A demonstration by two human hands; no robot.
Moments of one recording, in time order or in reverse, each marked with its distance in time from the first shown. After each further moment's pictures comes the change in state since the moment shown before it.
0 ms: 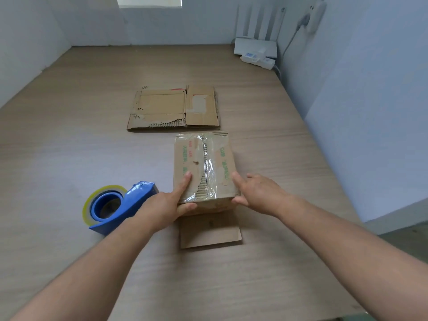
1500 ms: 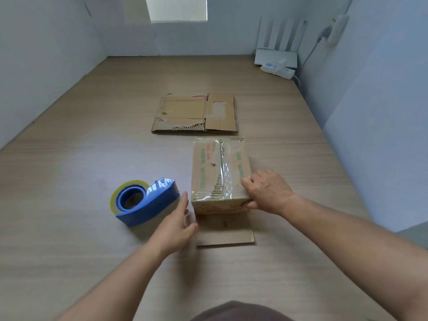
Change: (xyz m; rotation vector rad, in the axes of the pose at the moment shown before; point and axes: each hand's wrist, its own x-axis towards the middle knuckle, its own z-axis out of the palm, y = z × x) left_hand -0.057 0.000 0.035 -0.575 0.125 -0.081; right_hand 0.006 -0.009 -0.006 -0.300 0.189 -0.132
